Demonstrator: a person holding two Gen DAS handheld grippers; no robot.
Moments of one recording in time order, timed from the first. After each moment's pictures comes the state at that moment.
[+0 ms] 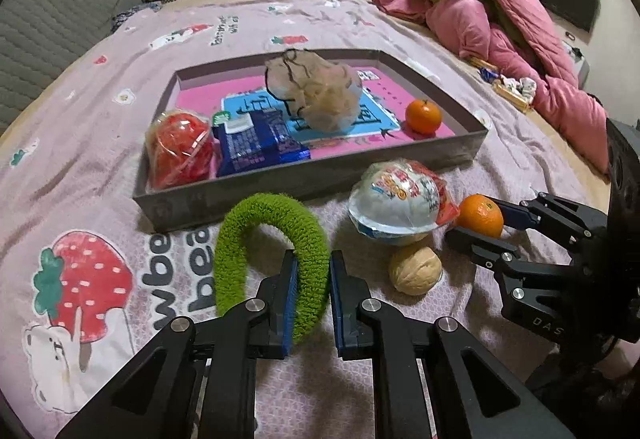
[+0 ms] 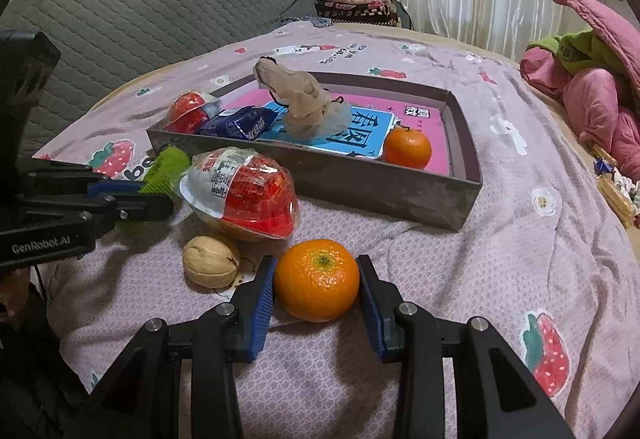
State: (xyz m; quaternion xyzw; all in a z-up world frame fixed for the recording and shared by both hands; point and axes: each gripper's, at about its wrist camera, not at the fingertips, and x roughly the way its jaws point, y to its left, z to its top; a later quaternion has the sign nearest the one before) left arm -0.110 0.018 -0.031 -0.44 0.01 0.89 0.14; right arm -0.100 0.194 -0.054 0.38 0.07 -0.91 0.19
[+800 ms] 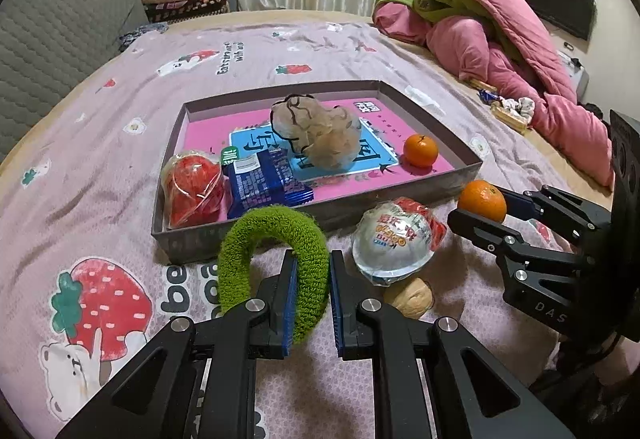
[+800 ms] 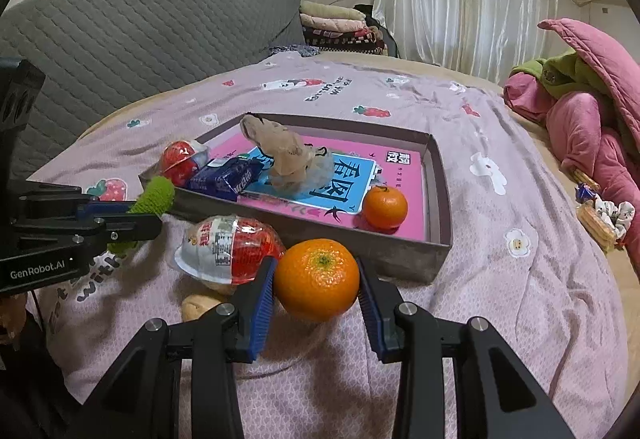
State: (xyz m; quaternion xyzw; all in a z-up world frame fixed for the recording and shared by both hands) left arm -0.109 0.017 -0.010 -0.40 0.01 0.91 0.13; right arm -0.106 0.197 -0.026 0.33 0.06 -0.93 0.17
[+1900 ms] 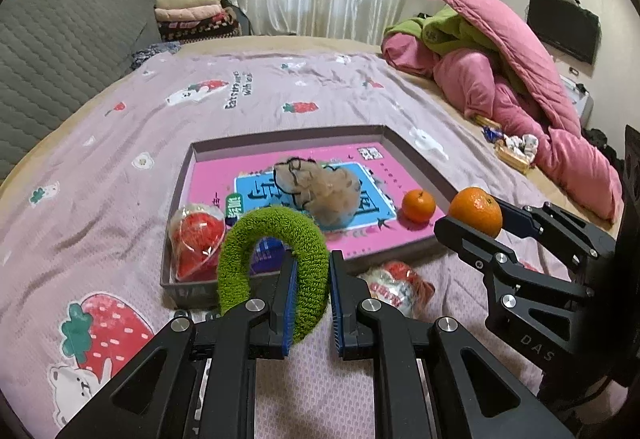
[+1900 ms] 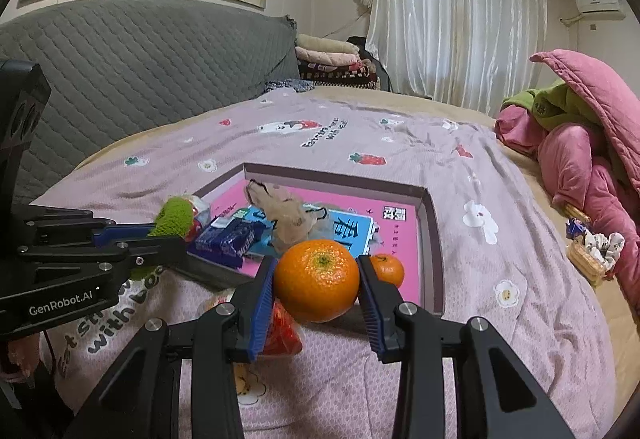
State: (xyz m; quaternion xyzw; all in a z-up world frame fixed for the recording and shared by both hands) left arm -0.122 0.022 0.021 -0.36 -0.01 0.93 0.12; right arm -0.112 0.184 0.009 0.27 0.06 -0.95 0.15
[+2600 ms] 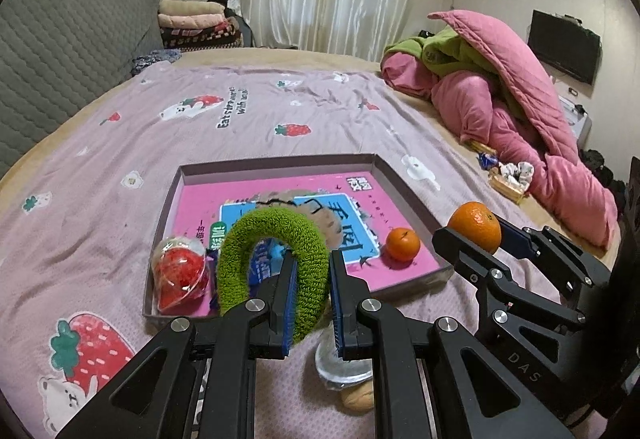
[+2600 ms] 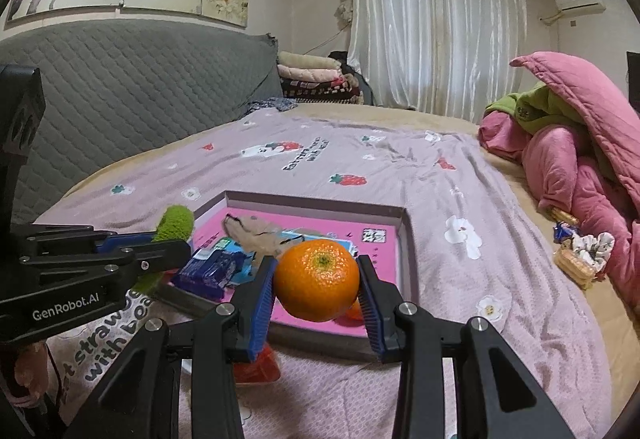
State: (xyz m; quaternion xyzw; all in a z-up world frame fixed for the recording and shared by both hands) left arm -0.137 0.035 0.039 -0.34 -0.03 0.93 0.12; right arm -0.121 0.198 0.024 0.24 0.04 -0.96 0.12
